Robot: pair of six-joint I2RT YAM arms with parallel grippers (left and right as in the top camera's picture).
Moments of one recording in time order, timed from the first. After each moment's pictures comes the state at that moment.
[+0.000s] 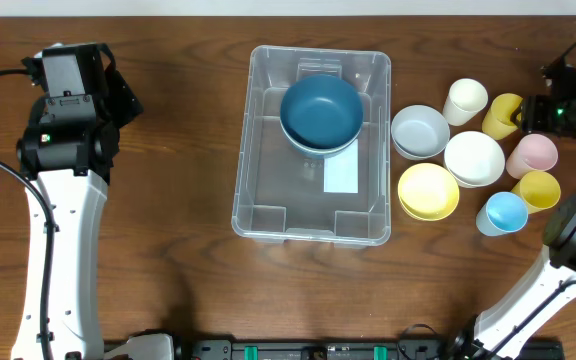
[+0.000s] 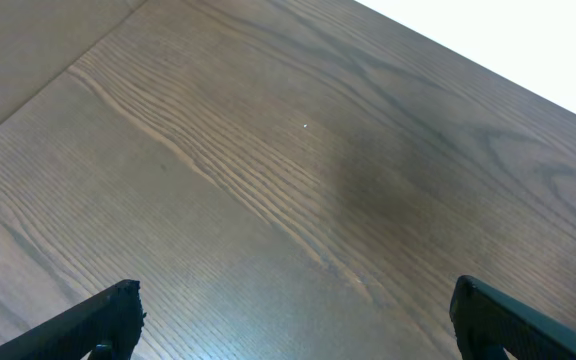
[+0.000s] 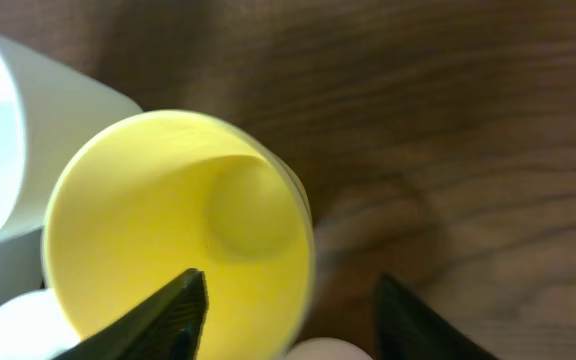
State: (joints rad) left arm 0.08 1.41 1.42 -0.84 -0.38 -0.41; right arm -0.47 2.15 1.73 -0.83 -0.31 -0.33
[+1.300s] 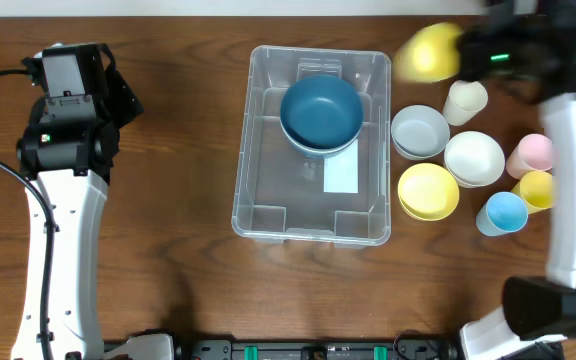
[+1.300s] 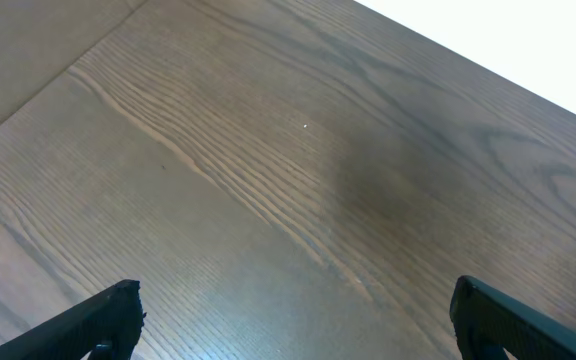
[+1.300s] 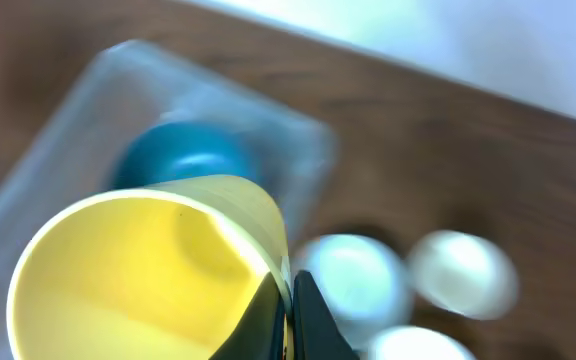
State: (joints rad) left arm 0.08 1.41 1.42 -0.84 -0.38 -0.41; right arm 0.13 1.75 2.05 -1.19 -0.28 -0.16
